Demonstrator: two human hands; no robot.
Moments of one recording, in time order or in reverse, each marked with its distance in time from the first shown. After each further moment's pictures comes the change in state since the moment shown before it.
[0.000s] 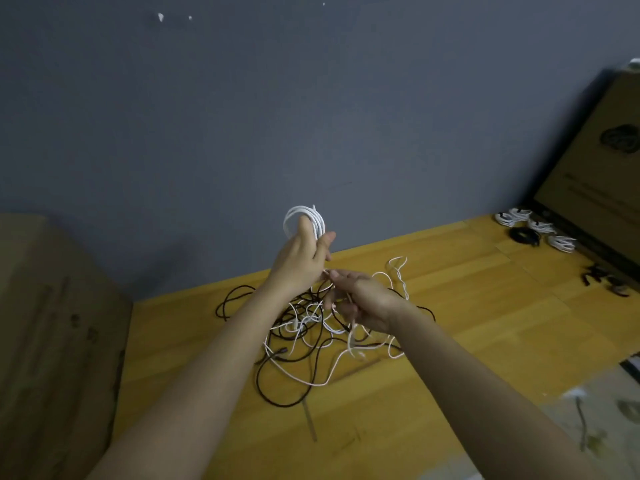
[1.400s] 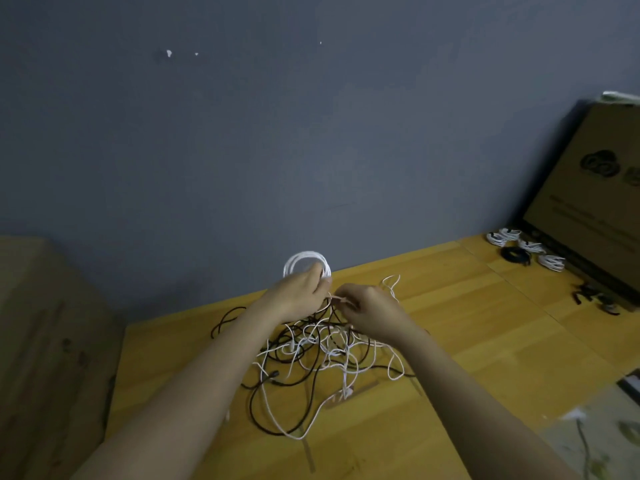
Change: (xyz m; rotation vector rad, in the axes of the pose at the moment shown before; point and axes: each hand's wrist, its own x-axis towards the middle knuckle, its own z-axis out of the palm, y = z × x) left_hand 0.003 -0.023 -0.003 0.341 -0.447 -0.074; right_hand -0.002 -0.002 -0.021 -1.212 0.376 -0.443
